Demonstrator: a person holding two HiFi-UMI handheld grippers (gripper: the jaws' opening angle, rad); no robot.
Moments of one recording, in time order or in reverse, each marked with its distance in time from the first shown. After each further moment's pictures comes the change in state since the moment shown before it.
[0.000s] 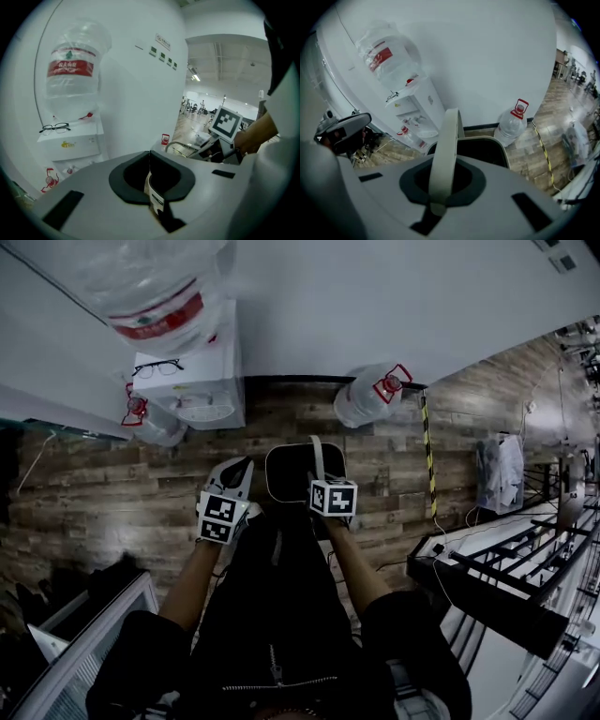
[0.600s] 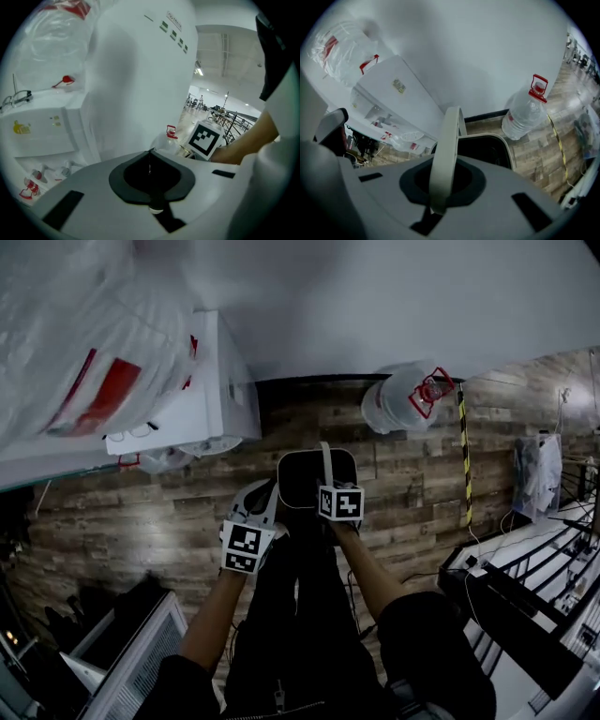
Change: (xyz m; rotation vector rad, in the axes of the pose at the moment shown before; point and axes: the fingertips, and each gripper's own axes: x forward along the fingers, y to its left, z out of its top) left arm 0.151 0.039 -0.035 -0.037 0.096 -0.039; right arm 0.186 -0.064 0.029 0.109 0.124 0.037
